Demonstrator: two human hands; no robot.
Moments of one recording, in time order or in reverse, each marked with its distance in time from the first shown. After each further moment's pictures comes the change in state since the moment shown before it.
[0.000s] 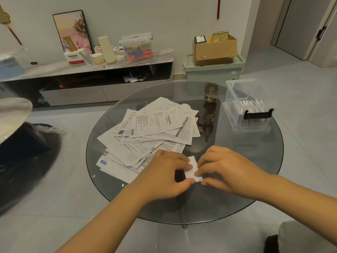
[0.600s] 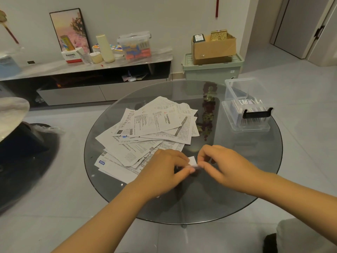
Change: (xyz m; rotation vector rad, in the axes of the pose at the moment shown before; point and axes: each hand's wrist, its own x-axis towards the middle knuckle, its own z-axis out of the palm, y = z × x) left_hand 0.009 -0.002 0.002 -0.110 0.029 -0.036; right_hand 0.006 -0.004 0.002 0.308 0.068 0.293
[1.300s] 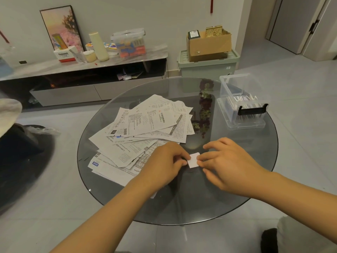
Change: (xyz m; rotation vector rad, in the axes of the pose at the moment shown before) left_hand 0.020 0.002 0.011 -0.146 0.090 -0.140; right_hand -0.009 0.011 -0.001 -0.522 0.033 -0.171
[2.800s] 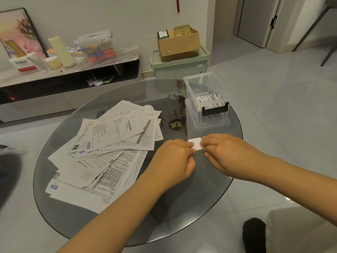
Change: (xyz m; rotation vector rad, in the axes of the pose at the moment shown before) left_hand 0.052 0.049 0.053 0.362 -0.036 0.439; right_hand -0.034 0.064 -0.005 -0.019 -0.054 0.189
